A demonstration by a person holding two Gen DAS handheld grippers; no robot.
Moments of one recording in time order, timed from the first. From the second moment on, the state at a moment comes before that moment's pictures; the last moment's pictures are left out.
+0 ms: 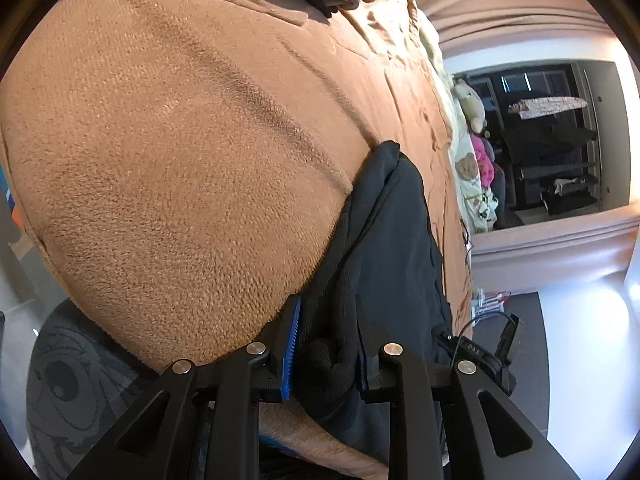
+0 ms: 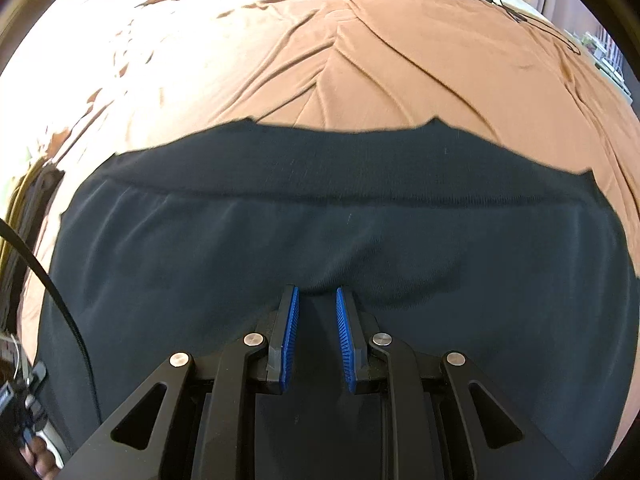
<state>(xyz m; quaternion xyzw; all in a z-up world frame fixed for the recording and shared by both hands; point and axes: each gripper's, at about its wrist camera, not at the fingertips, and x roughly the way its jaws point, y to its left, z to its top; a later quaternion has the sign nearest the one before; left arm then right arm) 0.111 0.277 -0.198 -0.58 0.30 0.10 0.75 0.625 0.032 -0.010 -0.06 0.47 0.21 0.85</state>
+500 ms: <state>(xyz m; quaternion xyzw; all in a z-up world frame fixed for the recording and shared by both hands) 0.111 0.277 -0.200 -0.59 0.29 0.11 0.74 0.701 0.076 -0.030 -0.07 0.49 0.20 0.85</state>
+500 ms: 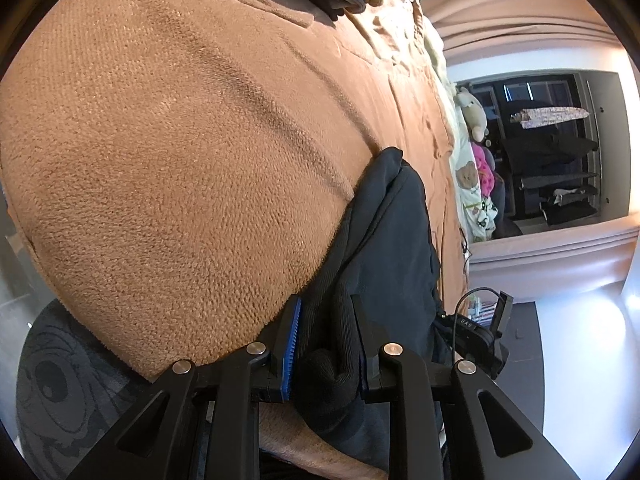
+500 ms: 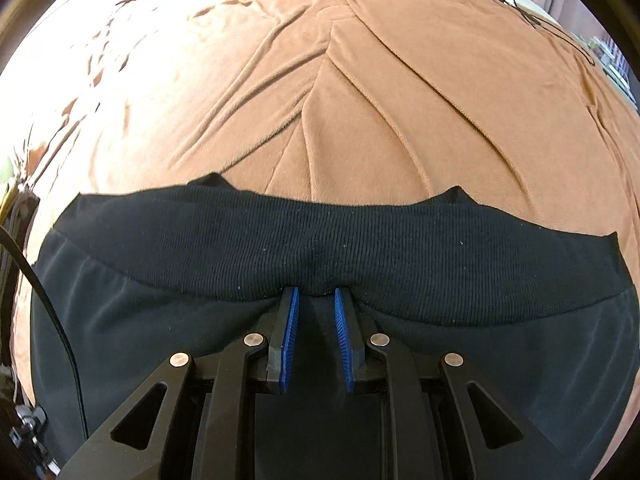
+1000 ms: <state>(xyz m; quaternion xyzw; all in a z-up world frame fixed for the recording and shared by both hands) 0.105 0.272 -0.198 -0.61 0.29 0.10 0.73 0.651 0.063 -0.043 -0.04 0.49 0.24 0.84</state>
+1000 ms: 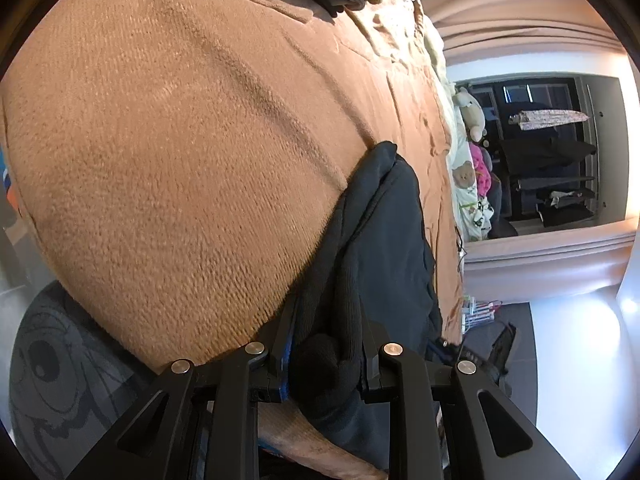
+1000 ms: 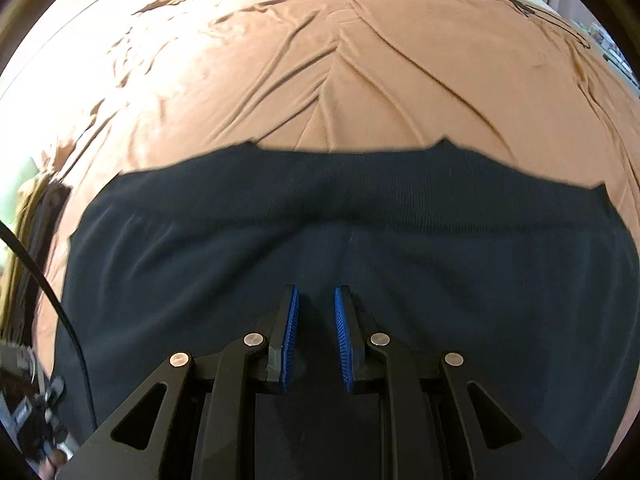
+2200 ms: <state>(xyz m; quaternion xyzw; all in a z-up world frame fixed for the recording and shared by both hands) 0.154 0.212 -0.057 -0.51 0.24 -0.07 0.82 0.478 -0.011 -0.113 0.06 0.47 0.32 0.82</state>
